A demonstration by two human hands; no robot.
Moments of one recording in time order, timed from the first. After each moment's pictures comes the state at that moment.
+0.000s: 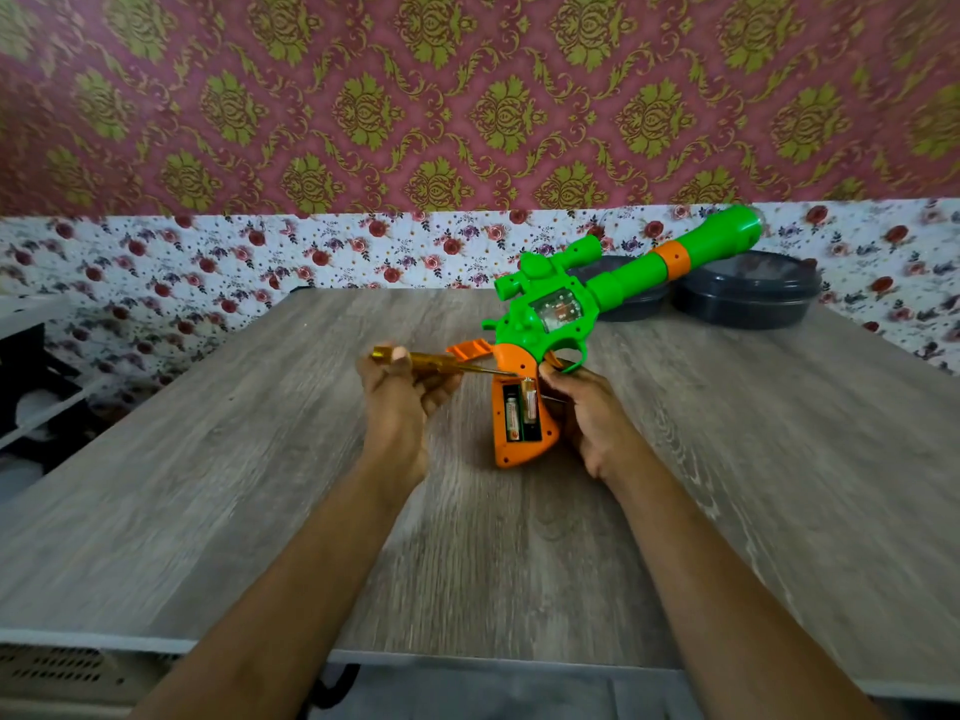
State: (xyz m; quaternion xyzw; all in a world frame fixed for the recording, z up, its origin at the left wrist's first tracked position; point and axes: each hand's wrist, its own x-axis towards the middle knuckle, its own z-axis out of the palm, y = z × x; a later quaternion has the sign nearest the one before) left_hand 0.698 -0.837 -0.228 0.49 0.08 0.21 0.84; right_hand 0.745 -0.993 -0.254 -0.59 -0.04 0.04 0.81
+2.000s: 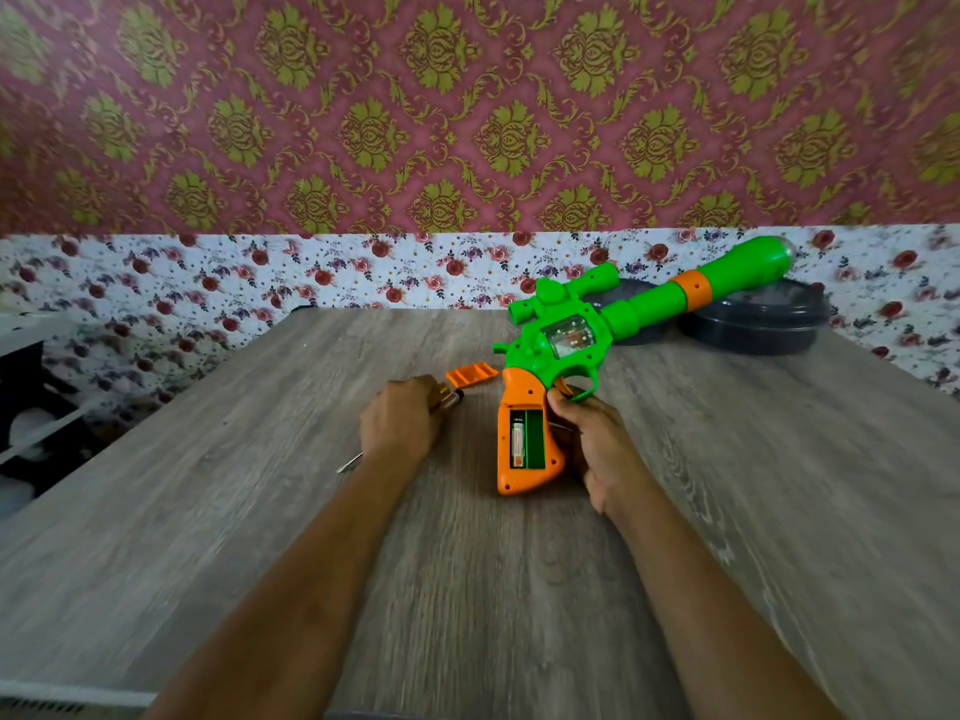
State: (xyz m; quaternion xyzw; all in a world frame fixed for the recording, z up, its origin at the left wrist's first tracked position) left_hand 0.754 -0.805 -0.251 0.96 0.05 0.22 0.16; right_hand 0.755 -0.994 -0.262 -0.59 0.01 0.02 0.80
